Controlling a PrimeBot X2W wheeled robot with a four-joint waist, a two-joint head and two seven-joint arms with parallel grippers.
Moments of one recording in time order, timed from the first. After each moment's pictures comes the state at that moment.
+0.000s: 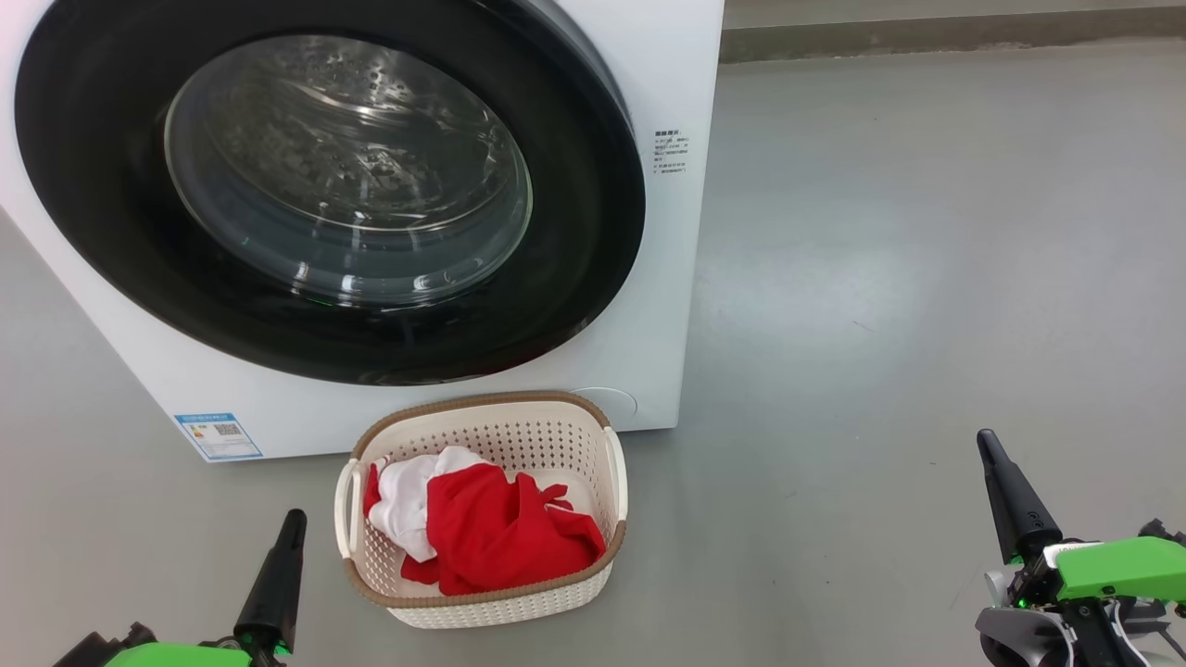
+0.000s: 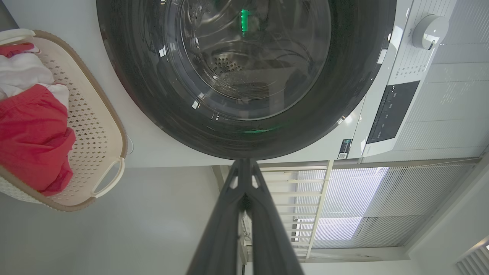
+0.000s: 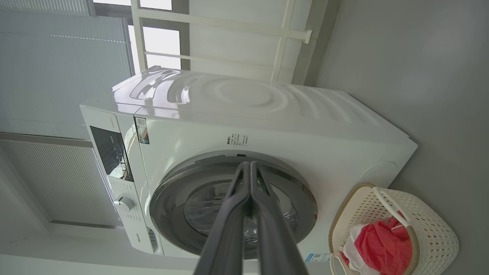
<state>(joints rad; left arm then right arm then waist) -0.07 0.04 0.08 0.27 -1.60 -0.12 0.11 -0.07 -0.03 -0.14 0.27 1.60 0.13 0.11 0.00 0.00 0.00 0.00</state>
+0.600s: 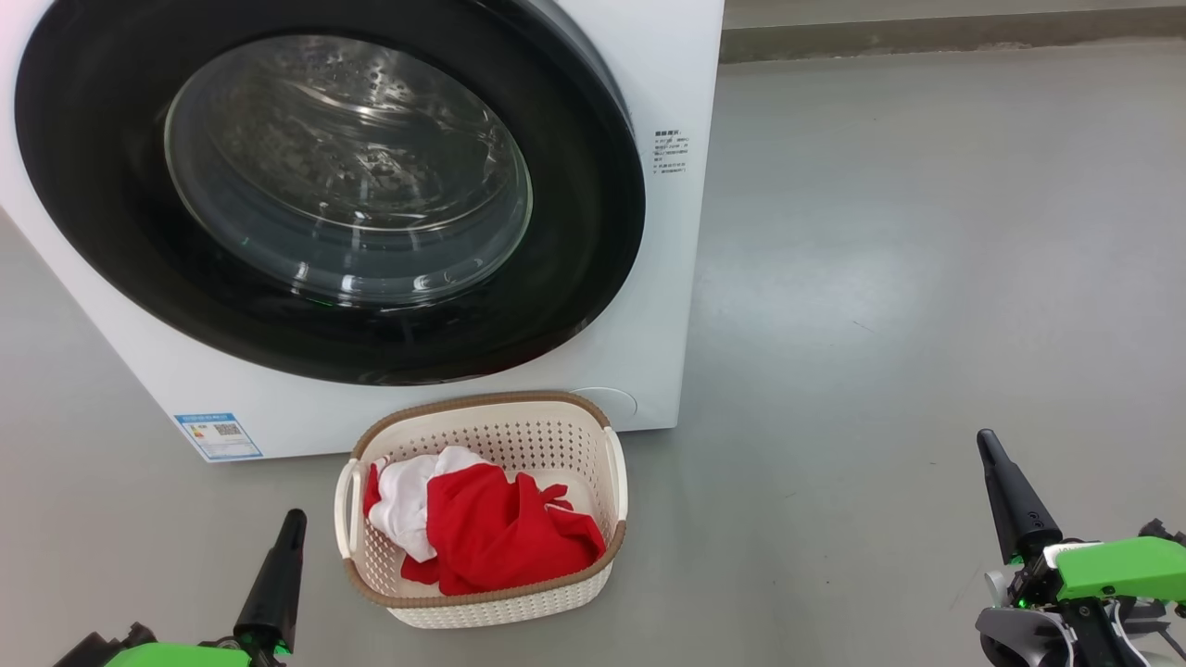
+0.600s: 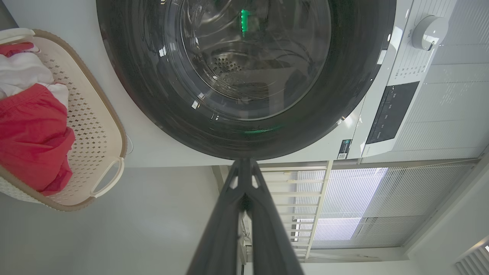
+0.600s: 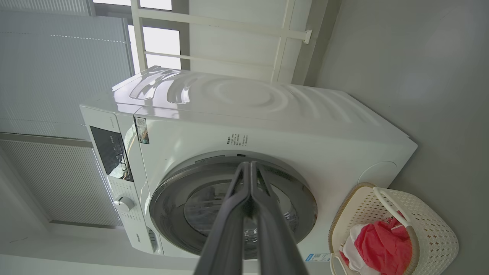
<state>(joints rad) -0.07 0.04 0.08 0.27 -1.60 -0.12 0.11 -0.07 -0.03 -0.14 0.27 1.60 0.13 0.11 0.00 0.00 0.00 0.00</state>
